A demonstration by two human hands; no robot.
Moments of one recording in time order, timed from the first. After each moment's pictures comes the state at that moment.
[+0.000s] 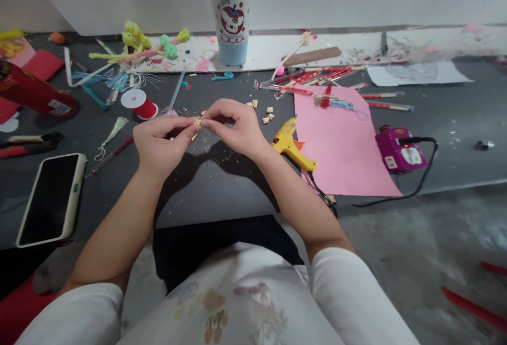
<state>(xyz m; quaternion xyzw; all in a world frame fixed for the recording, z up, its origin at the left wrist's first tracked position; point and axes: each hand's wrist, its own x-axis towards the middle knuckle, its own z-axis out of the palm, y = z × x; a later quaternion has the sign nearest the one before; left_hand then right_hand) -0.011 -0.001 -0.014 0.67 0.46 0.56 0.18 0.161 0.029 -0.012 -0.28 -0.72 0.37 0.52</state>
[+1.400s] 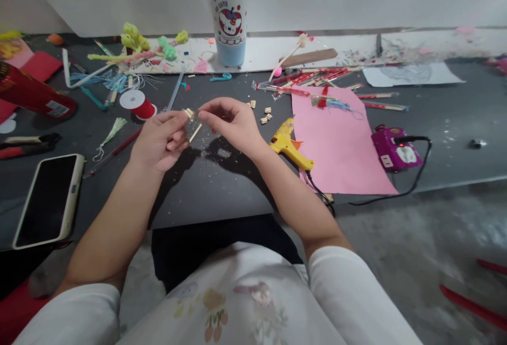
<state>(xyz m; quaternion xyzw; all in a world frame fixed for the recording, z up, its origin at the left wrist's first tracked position) -0.013 0.001 0.010 0.34 0.43 0.52 0.66 0.155 0.028 -0.015 -0.34 -0.62 0.50 0.50</state>
